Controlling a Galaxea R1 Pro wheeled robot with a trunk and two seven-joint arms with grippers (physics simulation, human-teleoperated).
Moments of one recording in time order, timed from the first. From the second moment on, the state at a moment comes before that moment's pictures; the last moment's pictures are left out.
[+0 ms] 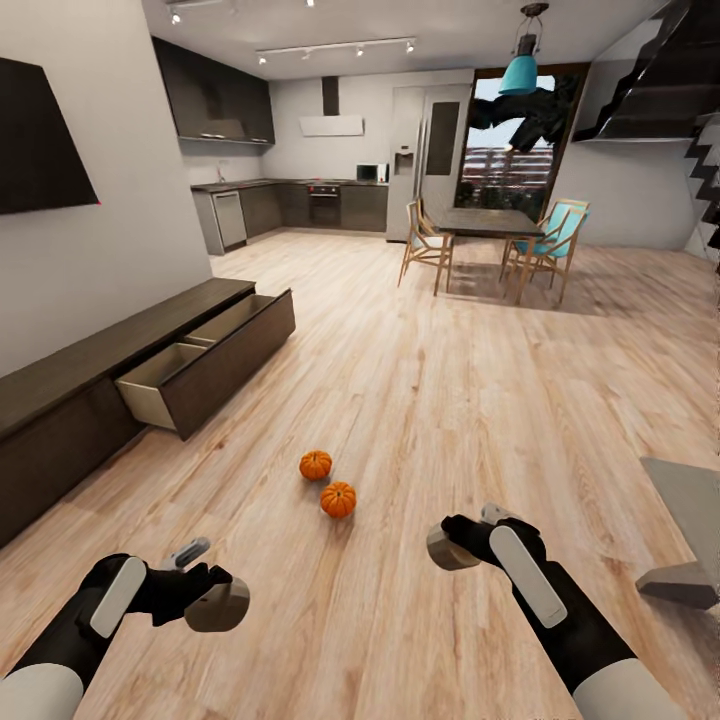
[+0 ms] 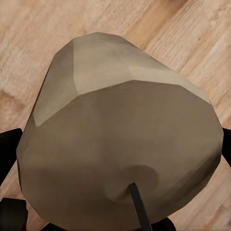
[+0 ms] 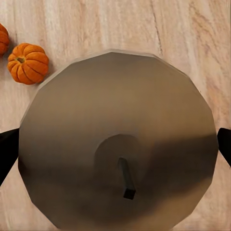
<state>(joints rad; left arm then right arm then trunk) -0.53 0.22 0.12 -0.79 0.64 0.96 0.02 -0.52 -0.11 0.28 -1.16 -1.02 0.60 -0.69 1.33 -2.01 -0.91</state>
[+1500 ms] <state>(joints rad) -0.53 0.23 0.12 -0.81 0.64 0.96 0.02 -0.52 -0.10 0.28 -1.16 -1.00 0.60 -0.70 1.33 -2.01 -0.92</state>
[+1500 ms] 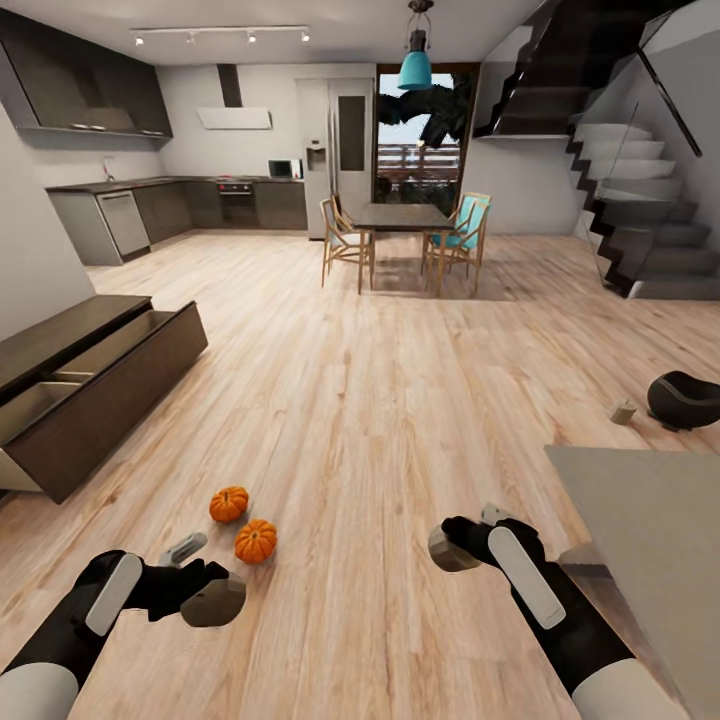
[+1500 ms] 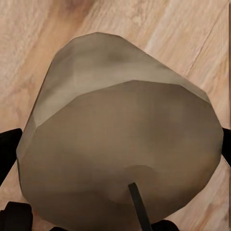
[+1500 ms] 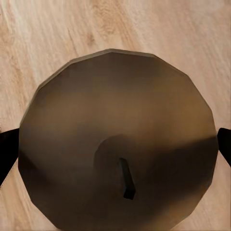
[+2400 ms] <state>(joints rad) -0.53 0.23 0.12 -0.81 0.64 0.96 0.02 -0.52 -0.10 0.28 -1.16 -1.00 0.60 -0.70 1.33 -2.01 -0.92</state>
